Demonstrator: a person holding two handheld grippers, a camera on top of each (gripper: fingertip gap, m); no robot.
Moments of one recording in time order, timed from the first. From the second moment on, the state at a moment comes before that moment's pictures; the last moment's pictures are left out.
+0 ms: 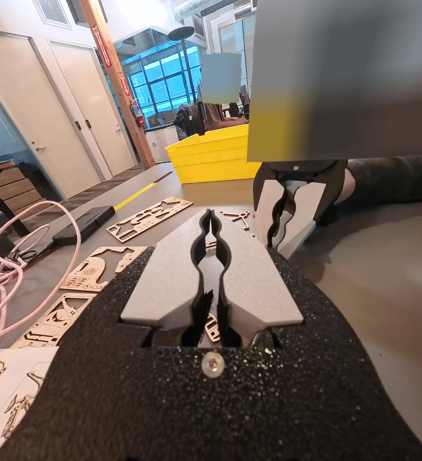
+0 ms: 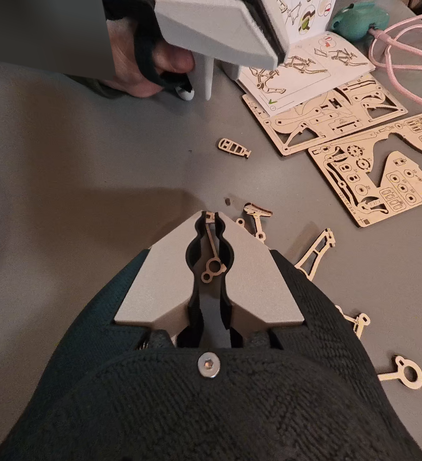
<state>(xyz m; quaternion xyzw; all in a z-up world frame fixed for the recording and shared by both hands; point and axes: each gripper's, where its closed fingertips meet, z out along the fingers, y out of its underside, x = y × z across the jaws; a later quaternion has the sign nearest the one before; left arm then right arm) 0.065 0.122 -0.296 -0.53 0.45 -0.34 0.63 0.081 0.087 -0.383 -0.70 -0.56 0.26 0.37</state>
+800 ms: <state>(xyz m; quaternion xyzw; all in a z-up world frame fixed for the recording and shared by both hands) 0.066 0.122 -0.297 -0.53 0.46 -0.34 0.63 0.082 0.092 -0.370 -0.68 -0.54 0.28 0.40</state>
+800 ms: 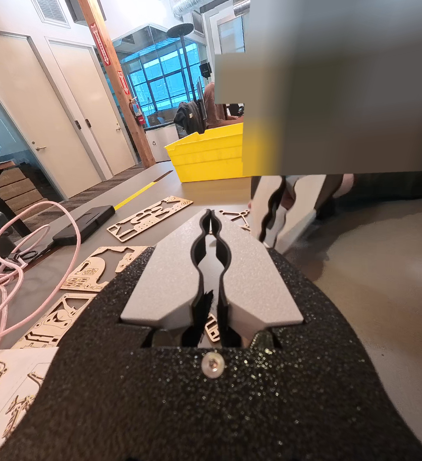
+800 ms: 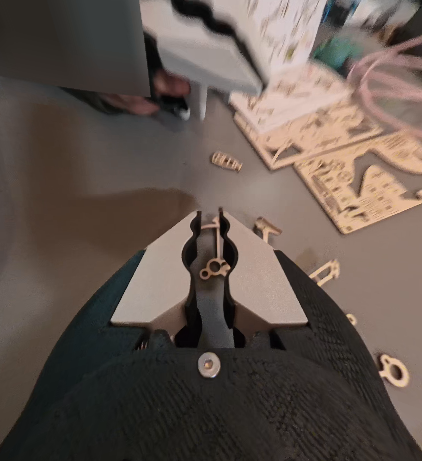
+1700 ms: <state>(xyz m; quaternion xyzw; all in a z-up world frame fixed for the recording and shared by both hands) 0.066 0.122 -0.297 -0.53 0.46 -0.34 0.63 0.132 0.125 -0.386 -0.75 -0.50 0.20 0.38</state>
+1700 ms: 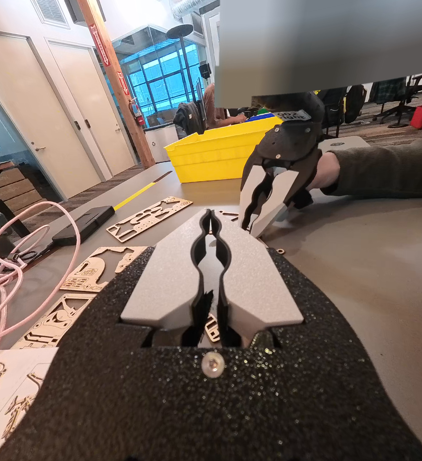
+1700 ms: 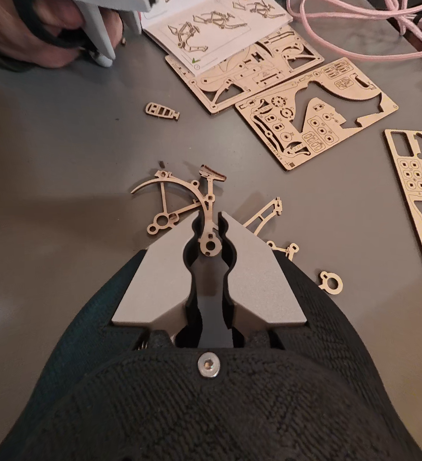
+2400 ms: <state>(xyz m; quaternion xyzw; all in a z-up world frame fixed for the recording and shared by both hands) 0.077 0.122 -0.316 -0.60 0.47 -0.38 0.53 0.129 0.124 -0.393 -0.75 -0.53 0.16 0.37</state>
